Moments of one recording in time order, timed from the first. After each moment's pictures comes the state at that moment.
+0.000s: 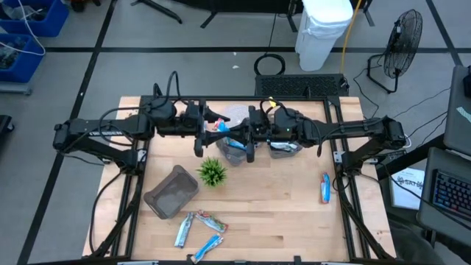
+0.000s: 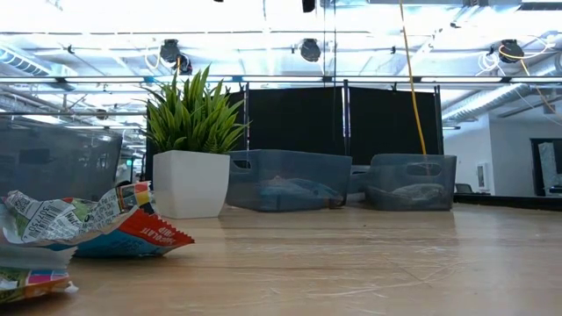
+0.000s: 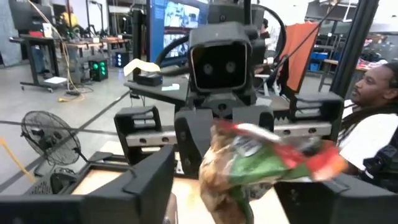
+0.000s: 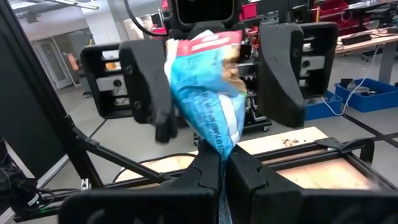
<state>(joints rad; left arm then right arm) 0.10 1.19 1.09 0.13 0.11 -0.10 -0.02 1.50 1.27 0.22 0.00 0.22</state>
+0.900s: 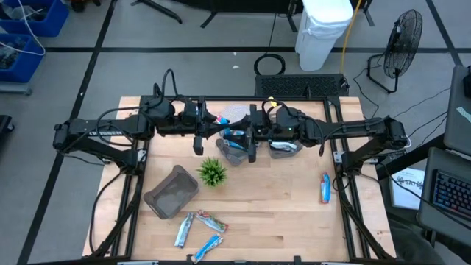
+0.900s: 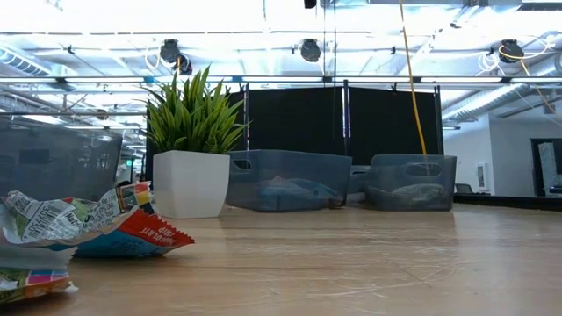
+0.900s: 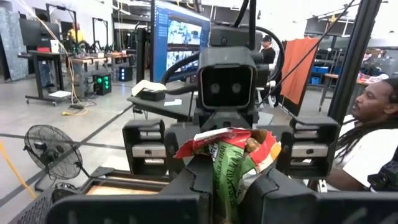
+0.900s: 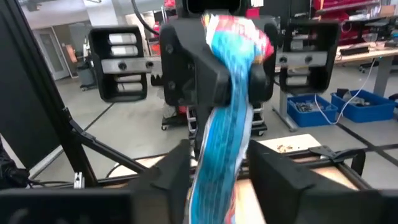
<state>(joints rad) 0.10 1.19 1.09 0.19 0.10 -0.11 -0.02 1.49 1.27 0.21 0.00 0.16</state>
